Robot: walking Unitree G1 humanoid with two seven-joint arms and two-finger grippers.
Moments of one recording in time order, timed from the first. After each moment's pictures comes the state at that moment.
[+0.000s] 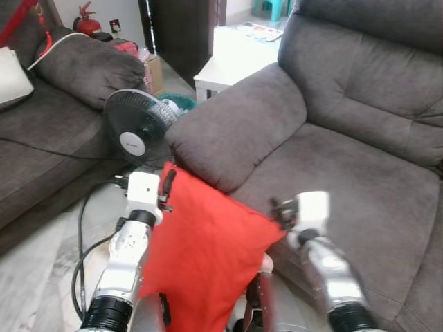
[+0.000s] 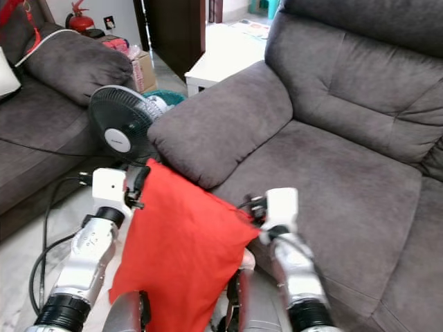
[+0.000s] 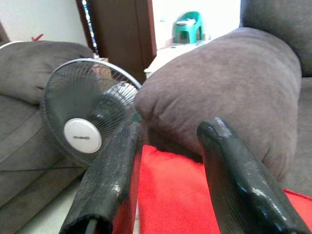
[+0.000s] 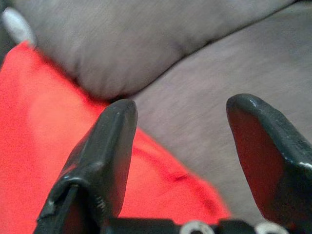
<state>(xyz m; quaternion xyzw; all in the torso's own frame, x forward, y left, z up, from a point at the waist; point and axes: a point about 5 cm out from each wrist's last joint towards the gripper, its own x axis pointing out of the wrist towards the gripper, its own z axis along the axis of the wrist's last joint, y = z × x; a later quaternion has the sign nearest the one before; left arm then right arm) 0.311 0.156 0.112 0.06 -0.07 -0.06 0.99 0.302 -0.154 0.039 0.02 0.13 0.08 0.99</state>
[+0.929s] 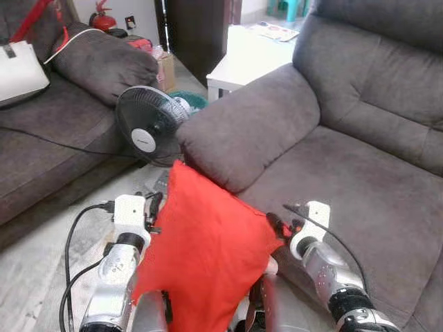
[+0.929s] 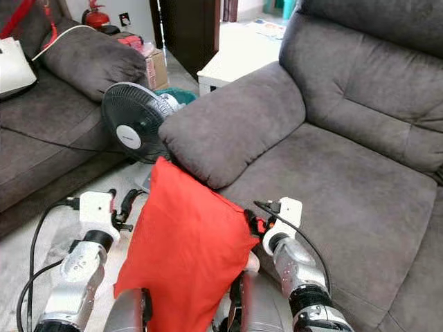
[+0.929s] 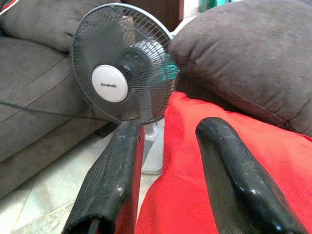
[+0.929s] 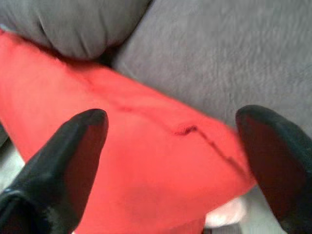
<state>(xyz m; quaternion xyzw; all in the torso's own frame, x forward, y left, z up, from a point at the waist) 0.284 0.177 0.082 0.04 -0.01 -0.02 1.00 0.303 -0.168 0.011 0.21 0.27 0.05 0.94</state>
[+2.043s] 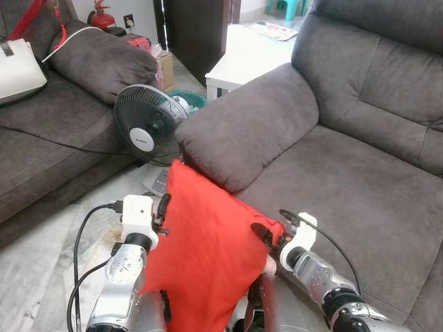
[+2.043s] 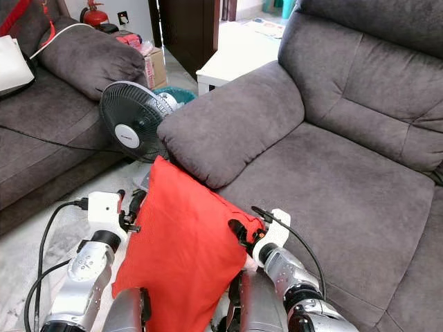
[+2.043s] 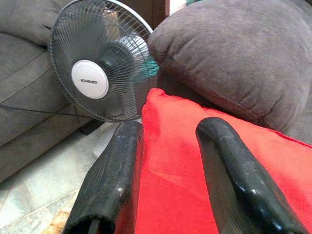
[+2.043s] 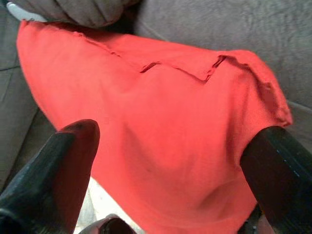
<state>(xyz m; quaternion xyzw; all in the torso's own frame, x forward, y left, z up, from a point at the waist) 0.284 0.163 0.082 0.03 0.00 -0.04 1.00 0.291 -0.147 -0.006 0.32 0.30 0.11 0.89</state>
